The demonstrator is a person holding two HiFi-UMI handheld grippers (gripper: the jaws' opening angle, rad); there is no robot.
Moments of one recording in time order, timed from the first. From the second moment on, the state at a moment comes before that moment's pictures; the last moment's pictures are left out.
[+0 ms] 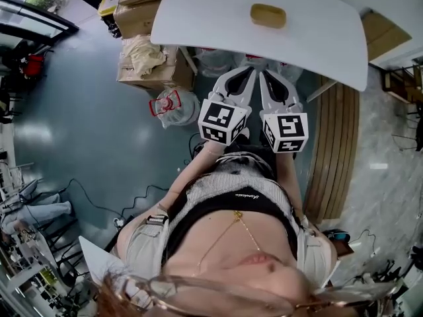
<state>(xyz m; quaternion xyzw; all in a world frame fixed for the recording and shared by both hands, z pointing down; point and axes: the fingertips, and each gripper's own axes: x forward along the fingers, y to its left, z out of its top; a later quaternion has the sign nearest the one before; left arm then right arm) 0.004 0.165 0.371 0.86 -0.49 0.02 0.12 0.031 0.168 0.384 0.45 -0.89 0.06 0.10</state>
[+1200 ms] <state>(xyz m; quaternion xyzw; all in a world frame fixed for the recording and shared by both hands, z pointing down) 0.008 0.098 0.377 0.89 -0.44 0.02 0.13 0.041 0.106 0.390 0.50 -0.86 0.07 0.10</state>
